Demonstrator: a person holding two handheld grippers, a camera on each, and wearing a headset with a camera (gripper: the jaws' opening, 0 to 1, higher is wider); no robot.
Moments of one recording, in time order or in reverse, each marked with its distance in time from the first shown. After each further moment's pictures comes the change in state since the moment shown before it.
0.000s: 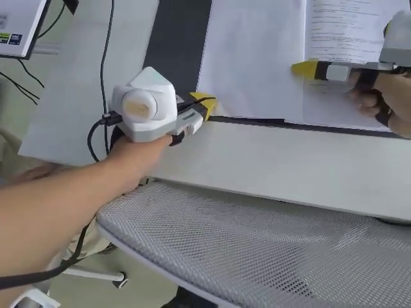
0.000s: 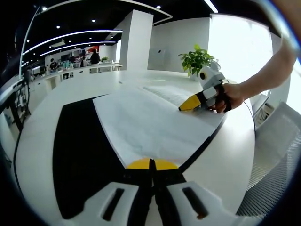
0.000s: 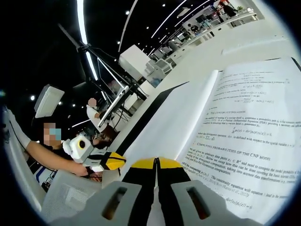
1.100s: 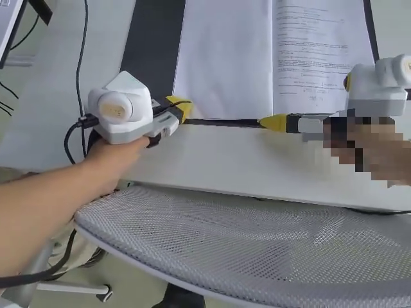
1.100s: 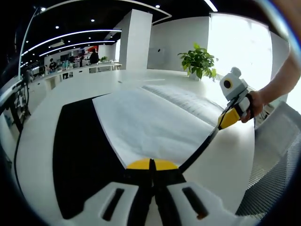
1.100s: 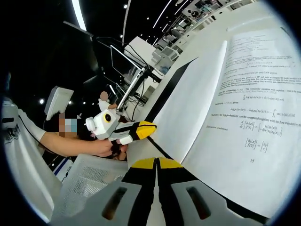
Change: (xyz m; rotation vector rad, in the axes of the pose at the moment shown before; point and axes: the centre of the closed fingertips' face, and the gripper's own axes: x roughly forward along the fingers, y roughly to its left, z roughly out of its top) left arm 0.001 0.000 -0.001 0.001 0.012 -0.002; right arm -0.029 0.077 -0.067 0.088 0.091 0.106
